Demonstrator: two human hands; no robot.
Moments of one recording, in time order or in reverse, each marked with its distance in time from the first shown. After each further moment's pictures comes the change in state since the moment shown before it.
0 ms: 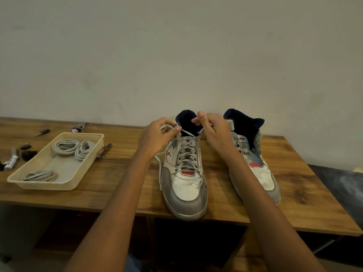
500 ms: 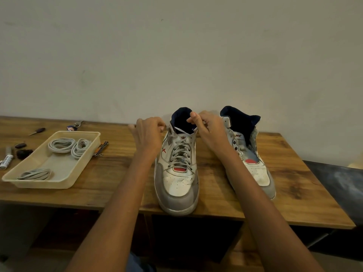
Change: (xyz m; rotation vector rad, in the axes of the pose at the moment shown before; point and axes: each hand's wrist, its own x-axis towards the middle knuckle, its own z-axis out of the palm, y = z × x) left_hand 0.001 -0.001 0.009 0.359 0.257 0.009; right_hand -0.001 0.001 0.004 -0.116 0.006 -0.109
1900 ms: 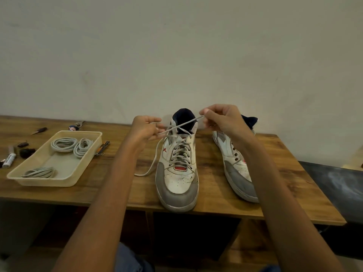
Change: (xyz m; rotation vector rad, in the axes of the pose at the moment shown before) left_hand 0.008 0.001 -0.042 -1.009 -0.405 -0.521; right_hand 0.003 -0.051 -0.059 0.453 -0.172 0.483
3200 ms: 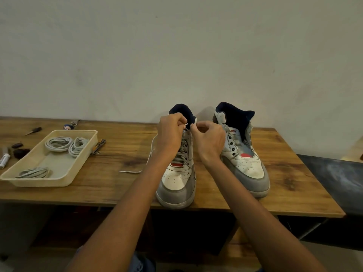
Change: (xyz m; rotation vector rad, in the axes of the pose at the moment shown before) left_hand -0.001 -0.034 0.065 0.549 0.126 0.690; right_hand -0.003 0.062 0.056 -0.389 0.597 -0.043
